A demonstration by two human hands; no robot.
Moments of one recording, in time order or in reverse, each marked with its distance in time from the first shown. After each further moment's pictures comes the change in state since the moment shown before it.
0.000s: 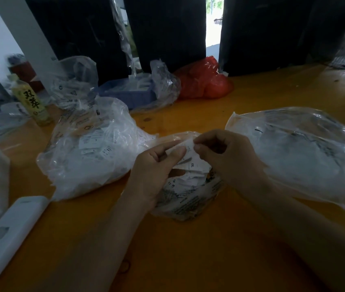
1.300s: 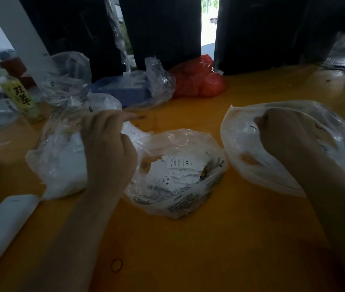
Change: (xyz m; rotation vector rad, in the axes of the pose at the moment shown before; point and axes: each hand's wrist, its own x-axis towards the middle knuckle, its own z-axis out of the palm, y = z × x) left_hand 0.009 0.026 -0.042 1.178 0.503 0.758; right_hand 0.040 0.031 -0.091 -0.981 0.097 0.262
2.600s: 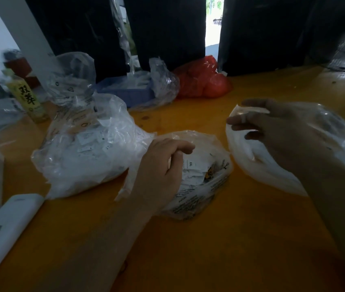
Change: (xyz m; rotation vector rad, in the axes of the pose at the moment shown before) left_hand -0.032 0.043 0.021 -0.511 -0.373 -0.036; right_hand -0.013 -0.024 -0.013 1.237 -0.276 0.073
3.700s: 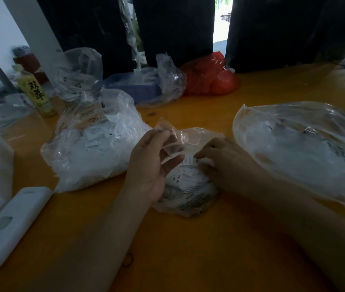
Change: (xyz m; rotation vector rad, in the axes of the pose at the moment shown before) left_hand 0.014 -0.009 -0.009 -1.124 0.196 -0.688; right_hand -0.014 0.052 0.069 -1.079 -0.334 -0.418
